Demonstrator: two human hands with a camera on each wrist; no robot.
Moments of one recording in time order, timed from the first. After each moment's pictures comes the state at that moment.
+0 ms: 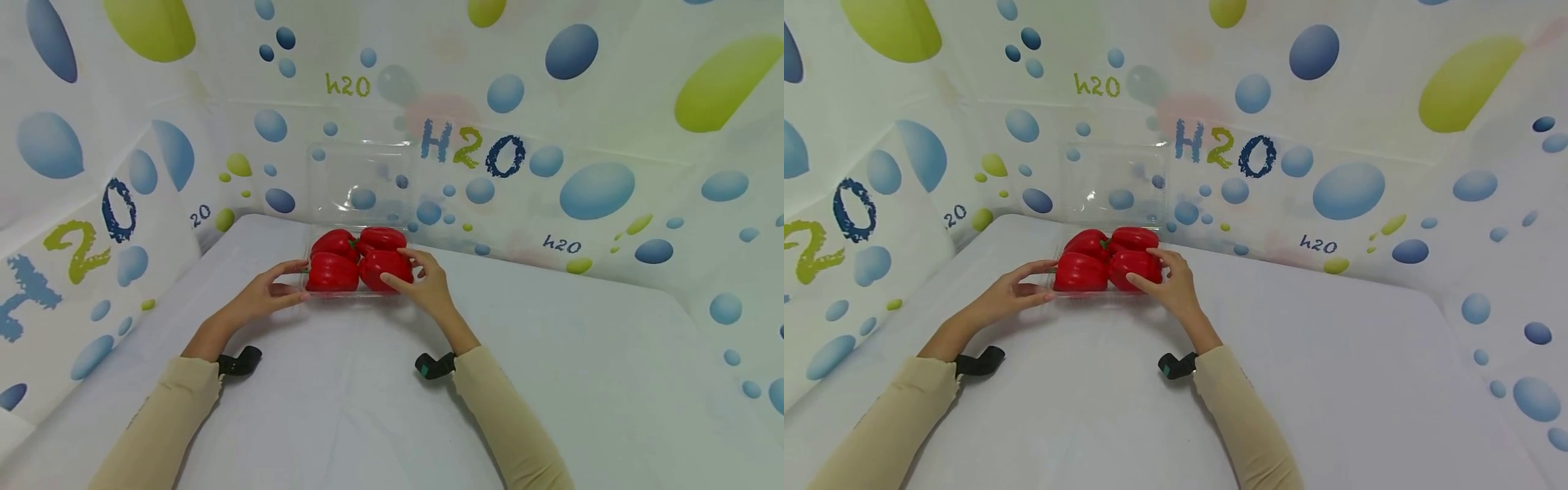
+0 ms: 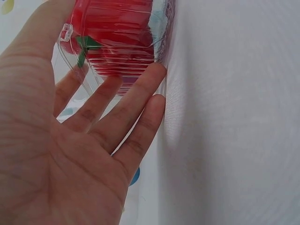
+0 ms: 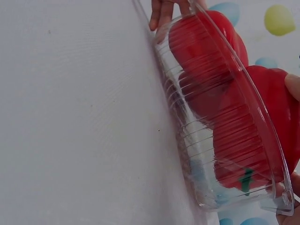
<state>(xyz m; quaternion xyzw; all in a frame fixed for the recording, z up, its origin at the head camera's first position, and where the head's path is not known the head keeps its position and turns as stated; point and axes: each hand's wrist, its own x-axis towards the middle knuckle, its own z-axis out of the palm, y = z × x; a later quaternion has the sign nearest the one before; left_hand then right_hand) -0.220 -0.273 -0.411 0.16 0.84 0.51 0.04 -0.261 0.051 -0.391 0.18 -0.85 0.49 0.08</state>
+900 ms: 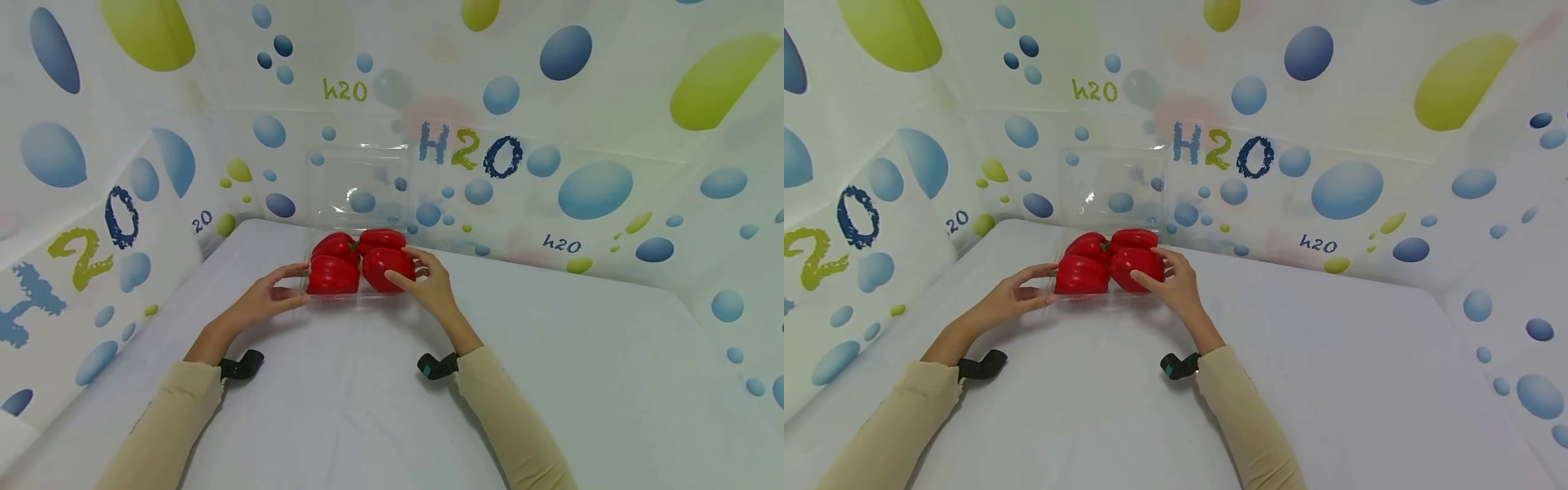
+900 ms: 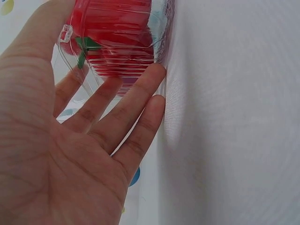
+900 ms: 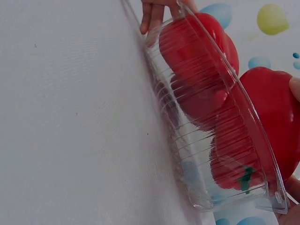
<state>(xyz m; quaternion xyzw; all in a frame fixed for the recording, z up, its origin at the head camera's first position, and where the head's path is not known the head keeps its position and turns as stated) -0.218 -0.273 -0.410 0.16 0.85 0.51 0.04 -0.260 0.053 -0.386 0.16 -0.81 0.55 0.08</state>
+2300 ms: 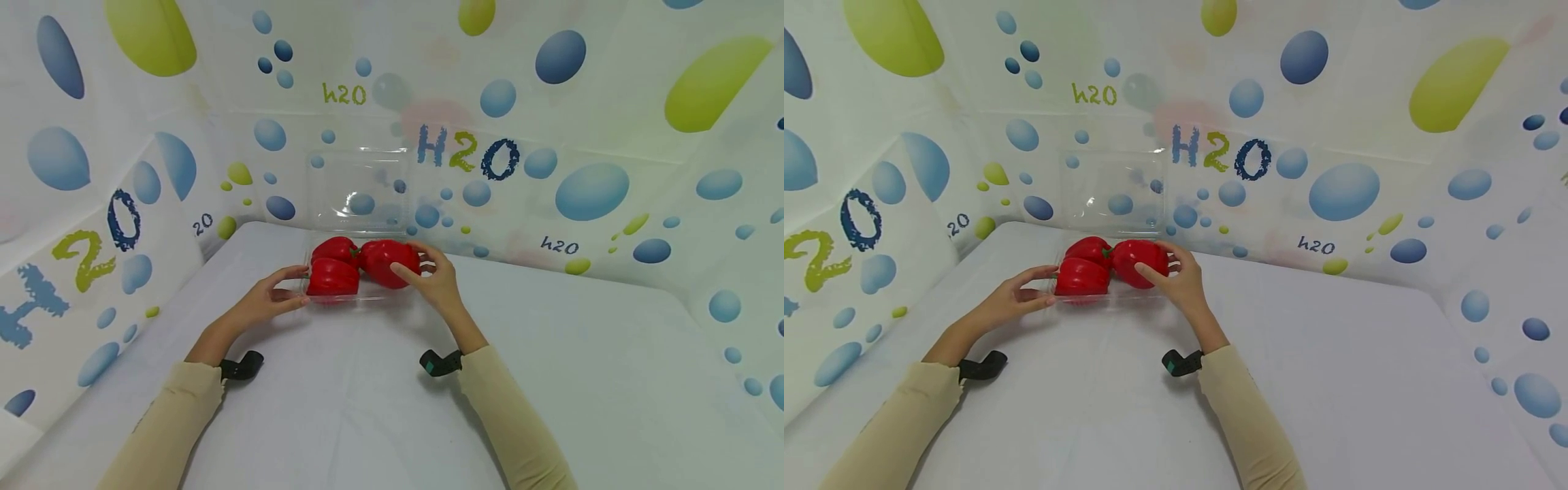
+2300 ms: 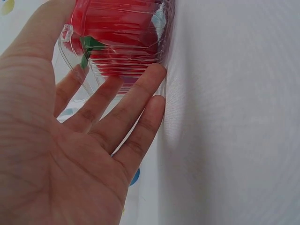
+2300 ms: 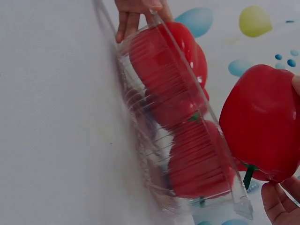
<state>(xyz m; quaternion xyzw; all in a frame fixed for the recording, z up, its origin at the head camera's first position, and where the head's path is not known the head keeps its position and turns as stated) -0.219 -0.272 -0.411 0.17 0.85 0.50 0.03 -0.259 0.062 -0.372 0.19 -0.79 0.57 0.11</state>
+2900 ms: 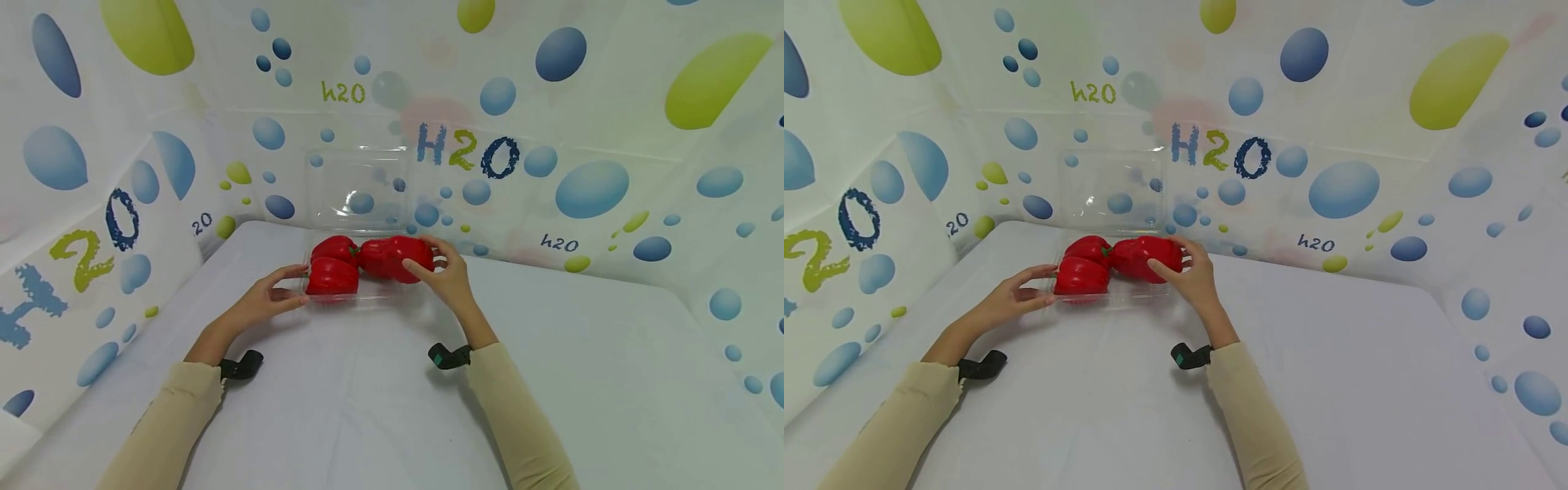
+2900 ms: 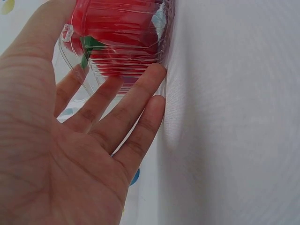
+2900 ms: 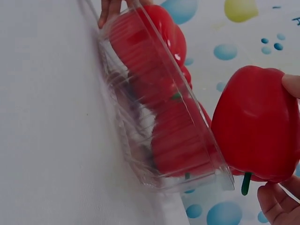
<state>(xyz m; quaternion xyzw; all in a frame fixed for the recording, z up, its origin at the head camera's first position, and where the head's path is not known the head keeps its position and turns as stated) -0.218 -0.272 -0.411 0.16 0.84 0.51 0.04 -0.263 0.079 -0.367 0.16 -0.81 0.55 0.11</state>
